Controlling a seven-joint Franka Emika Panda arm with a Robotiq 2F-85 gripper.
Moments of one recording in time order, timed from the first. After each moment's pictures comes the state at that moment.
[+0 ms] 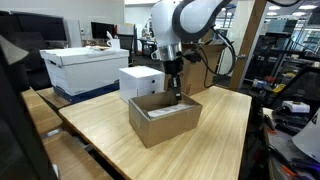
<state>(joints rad) 0.16 0.35 0.11 -2.05 -0.15 2.10 -0.07</state>
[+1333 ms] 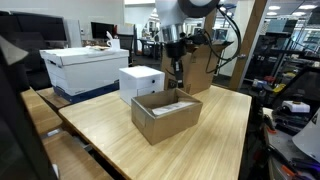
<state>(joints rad) 0.16 0.23 0.12 -2.05 -0.10 2.02 -0.06</state>
